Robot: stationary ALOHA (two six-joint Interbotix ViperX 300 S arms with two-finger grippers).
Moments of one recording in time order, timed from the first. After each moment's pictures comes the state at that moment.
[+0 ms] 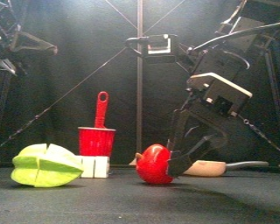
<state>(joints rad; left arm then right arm) -0.01 -0.95 1.38 -0.09 -0.54 0.00 0.37 0.24 0.51 -1.01 0.59 1.24</state>
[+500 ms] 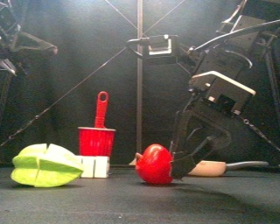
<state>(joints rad) -0.01 -0.95 1.38 -0.09 -0.54 0.00 0.38 0.24 0.51 -0.97 0.59 1.24</state>
